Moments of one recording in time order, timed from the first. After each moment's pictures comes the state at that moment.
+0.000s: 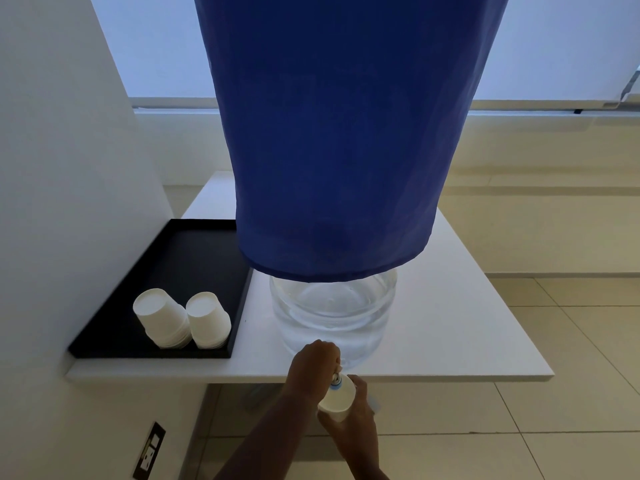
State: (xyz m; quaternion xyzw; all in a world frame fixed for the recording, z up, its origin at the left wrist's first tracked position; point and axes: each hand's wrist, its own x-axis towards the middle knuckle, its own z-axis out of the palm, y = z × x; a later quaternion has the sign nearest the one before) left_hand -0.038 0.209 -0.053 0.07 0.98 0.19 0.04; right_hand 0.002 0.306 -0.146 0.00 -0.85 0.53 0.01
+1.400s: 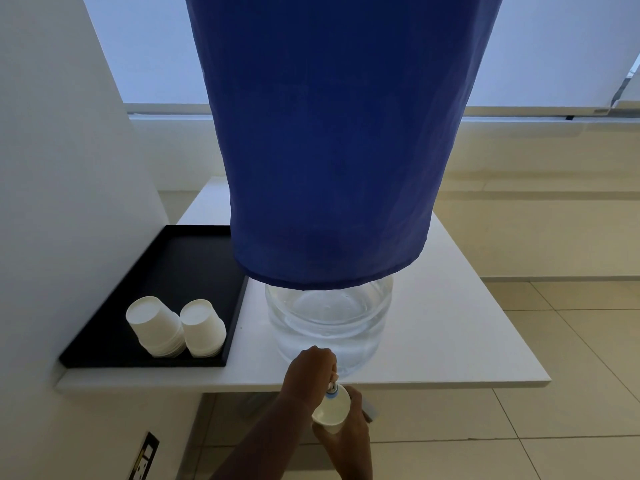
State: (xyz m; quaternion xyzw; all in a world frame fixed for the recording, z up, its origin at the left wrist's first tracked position) left_hand -0.039 0.209 -0.048 0.07 0.98 0.18 0.05; right_hand 0.005 0.299 -0.146 -0.01 -0.85 0.53 0.02
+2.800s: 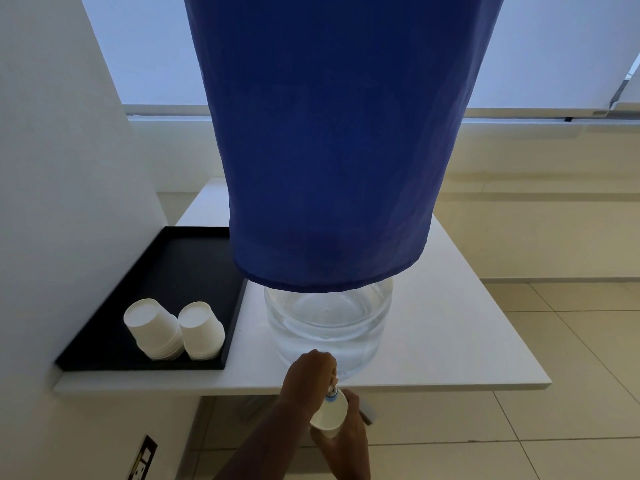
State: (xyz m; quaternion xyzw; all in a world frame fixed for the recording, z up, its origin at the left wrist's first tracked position) left_hand -0.040 0.208 -0.051 0.08 0.98 0.18 0.05; right_hand 0.002 0.295 -0.150 -0.02 -0.85 0.53 0.02
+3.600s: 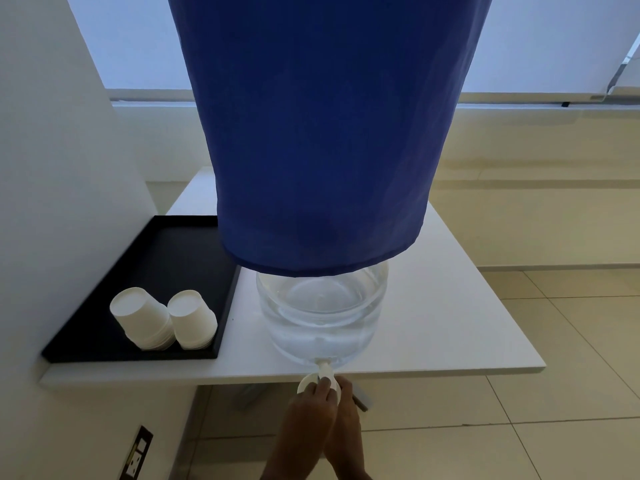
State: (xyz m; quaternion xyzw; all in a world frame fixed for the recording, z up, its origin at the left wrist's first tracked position) left_hand 0.016 0.224 -0.083 0.17 0.98 0.01 -0.06; right_hand 0.001 0.294 -0.161 0.01 -0.84 0.55 0.03
